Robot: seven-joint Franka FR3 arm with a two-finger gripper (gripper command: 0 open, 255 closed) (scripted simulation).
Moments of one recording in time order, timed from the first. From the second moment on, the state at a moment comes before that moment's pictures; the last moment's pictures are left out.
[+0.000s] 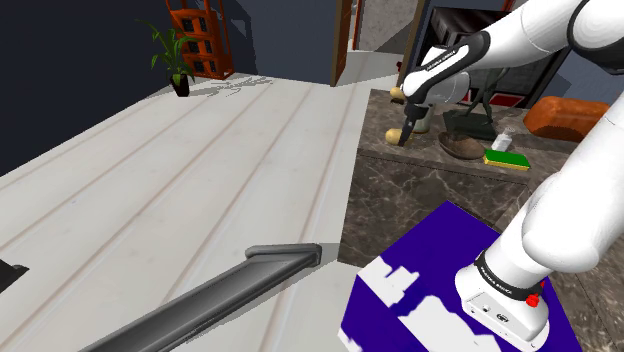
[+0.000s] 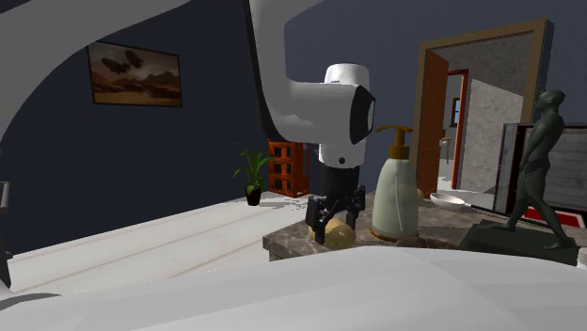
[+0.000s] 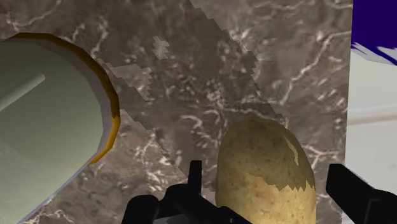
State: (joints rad) arm 0.14 0.04 -0.56 -2.36 0.11 2.49 -0.98
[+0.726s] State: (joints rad) arm 0.14 0.04 -0.56 -2.36 0.12 2.50 -0.98
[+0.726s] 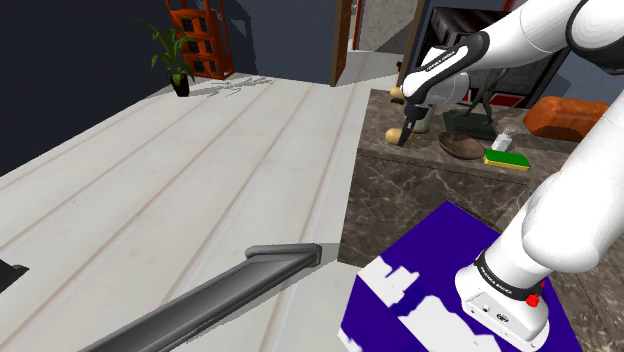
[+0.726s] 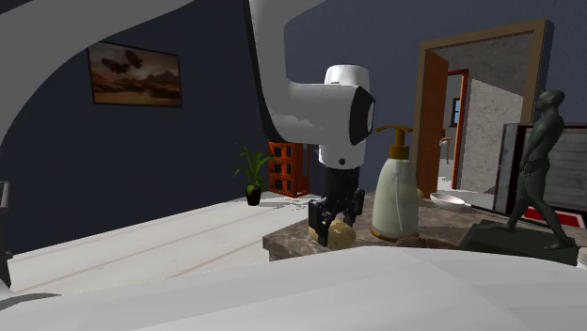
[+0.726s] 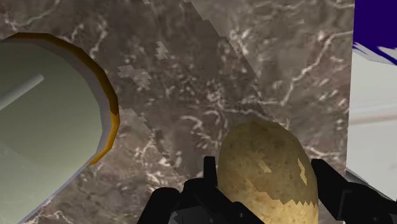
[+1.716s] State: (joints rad) arm 0.14 -0.05 -0.56 -2.32 0.03 2.38 -0.92
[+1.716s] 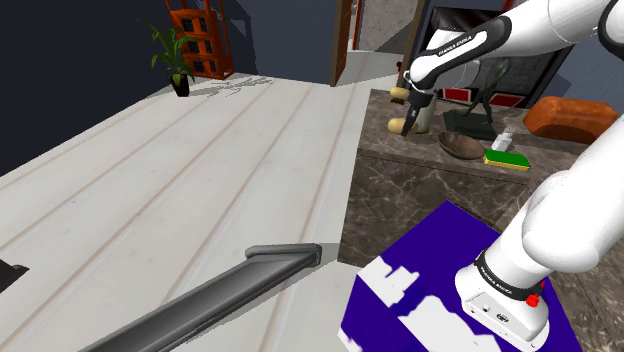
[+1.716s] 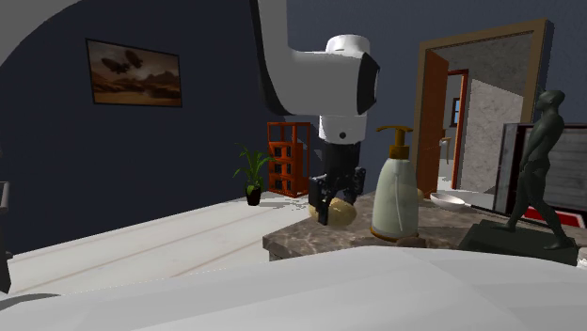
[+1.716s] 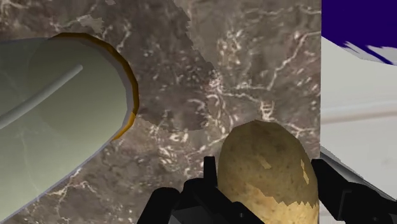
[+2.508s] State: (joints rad) arm 0.13 -0.15 -0.54 -2.23 -0.04 2.21 -0.86
